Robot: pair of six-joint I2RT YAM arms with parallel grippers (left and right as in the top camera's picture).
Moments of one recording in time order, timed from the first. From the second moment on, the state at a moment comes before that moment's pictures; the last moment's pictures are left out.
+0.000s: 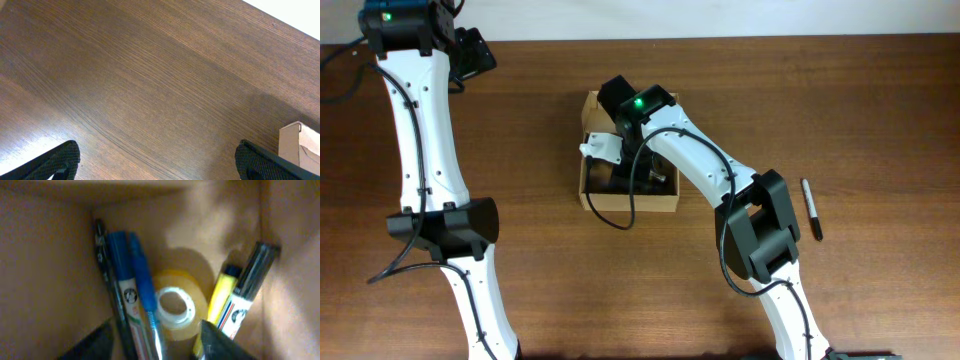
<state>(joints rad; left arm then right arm) 0.07 2.35 2.86 -1.67 -0.26 -0.41 0.60 2.36 2.11 -1.24 -0.19 -0.70</state>
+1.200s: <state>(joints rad) 0.07 2.35 2.86 -1.67 -0.26 -0.41 -0.25 1.87 1.66 -1.15 -0.12 -0.31</state>
